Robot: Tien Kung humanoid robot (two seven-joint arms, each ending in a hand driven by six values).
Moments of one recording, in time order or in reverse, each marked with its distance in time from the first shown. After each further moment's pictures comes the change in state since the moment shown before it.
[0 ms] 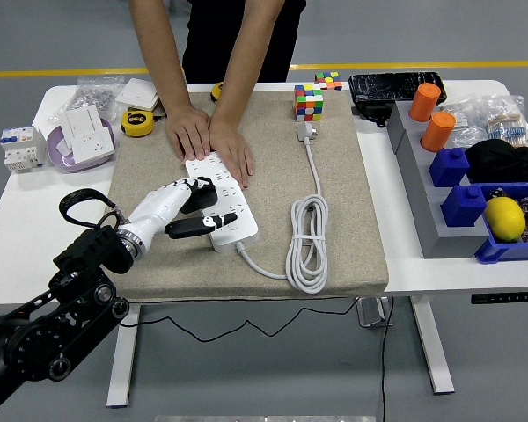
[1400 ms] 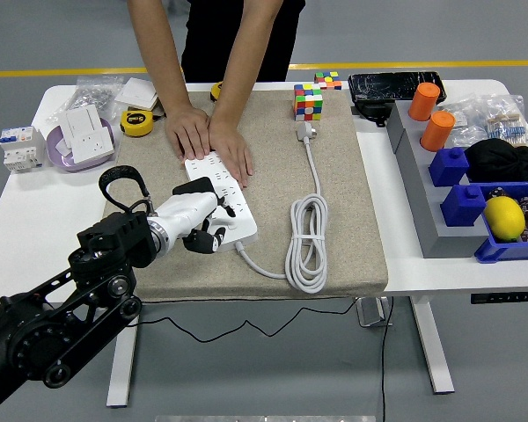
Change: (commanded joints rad) left arm -0.060 -0.015 0.057 -0.224 0.022 -0.347 0.311; right arm 0.006 -0.005 -0.013 0.000 0.009 -0.002 -0.002
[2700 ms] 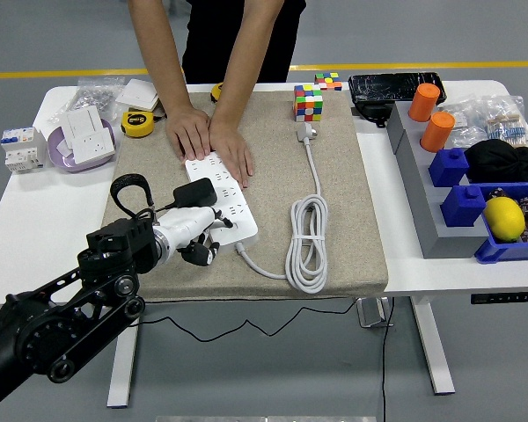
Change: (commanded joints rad) left arm -0.004 0.003 0.020 0.061 0.005 -0.032 -0.001; right arm -0.004 -0.001 -0.002 0.000 -0.001 -0.002 -0.001
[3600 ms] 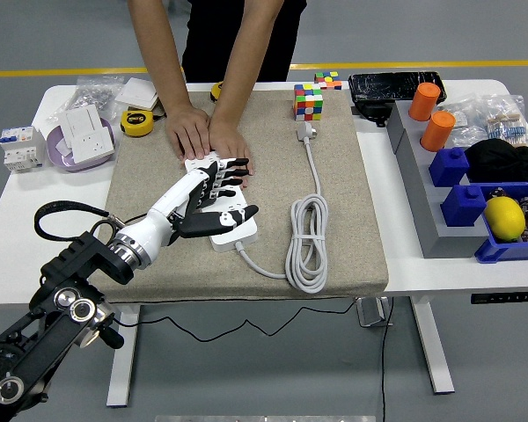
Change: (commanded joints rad) left arm 0.233 -0.005 -0.215 -0.180 -0.648 0.288 -0.358; right arm -0.006 0.005 0.015 0.000 -0.003 -0.001 0.002
